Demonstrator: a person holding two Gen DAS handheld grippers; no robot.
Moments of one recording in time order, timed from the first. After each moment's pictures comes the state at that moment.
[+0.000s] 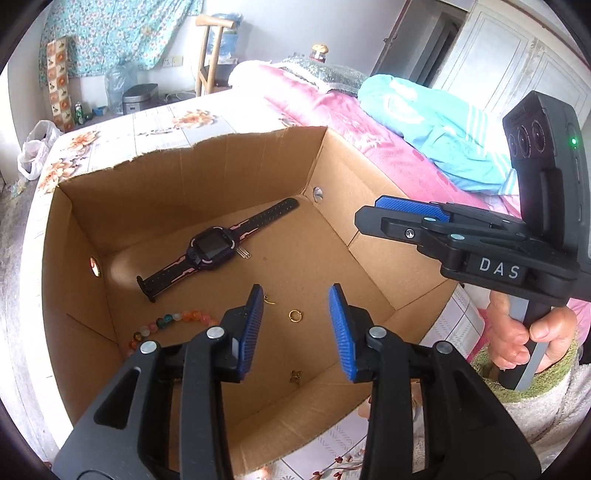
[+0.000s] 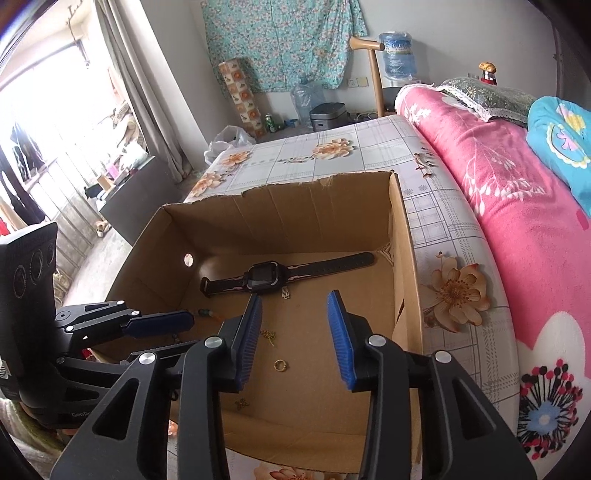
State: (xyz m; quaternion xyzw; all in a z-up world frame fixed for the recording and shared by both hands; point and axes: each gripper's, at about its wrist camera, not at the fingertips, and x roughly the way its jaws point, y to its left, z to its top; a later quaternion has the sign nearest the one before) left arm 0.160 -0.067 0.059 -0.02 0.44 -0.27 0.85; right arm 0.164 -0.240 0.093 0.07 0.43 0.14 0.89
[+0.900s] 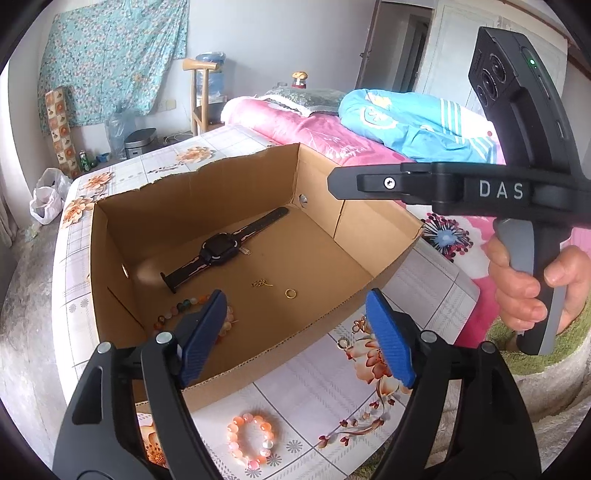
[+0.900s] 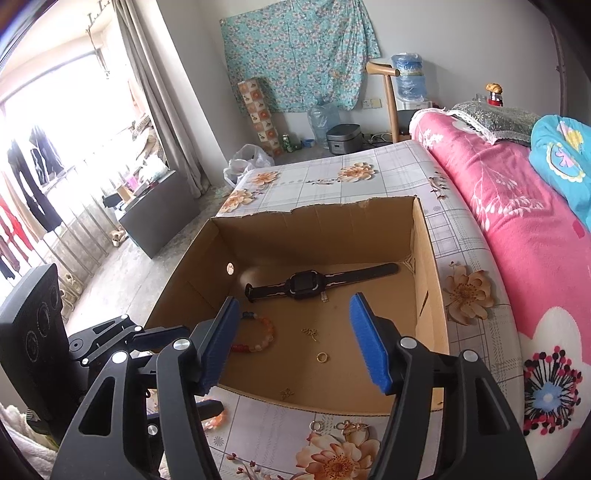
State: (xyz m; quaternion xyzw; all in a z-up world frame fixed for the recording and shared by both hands) left arm 0.089 -0.054 0.079 0.04 0.37 -0.28 0.88; right arm 0.119 -0.217 0.129 0.08 0.39 0.16 0.90
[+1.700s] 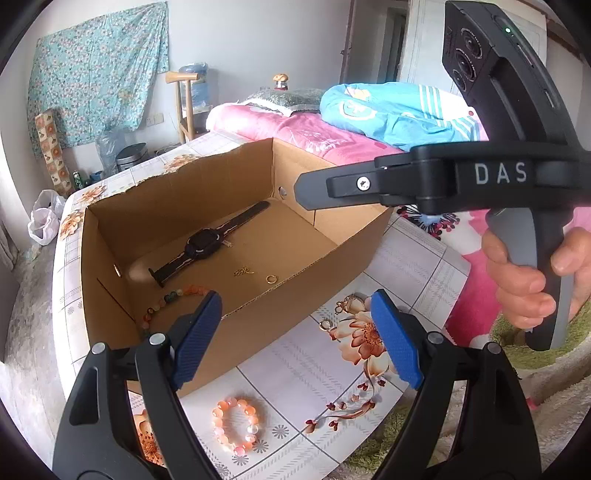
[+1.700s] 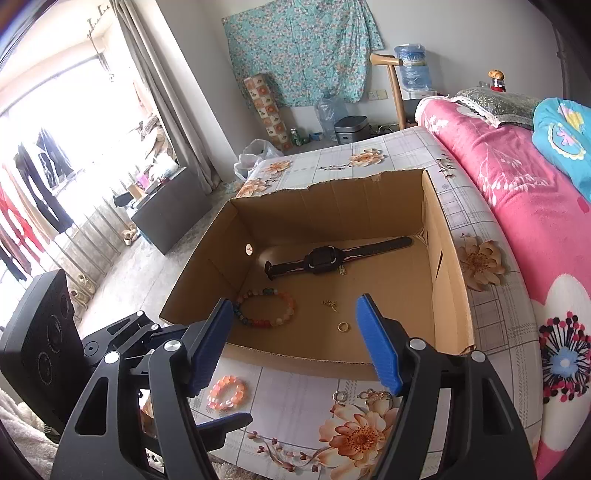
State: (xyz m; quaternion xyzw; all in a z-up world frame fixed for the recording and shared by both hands) left arm 0.056 -0.067 0.074 0.07 0.35 -0.30 0.88; right arm 0.089 -0.215 0.121 0.10 0.40 0.18 0.89
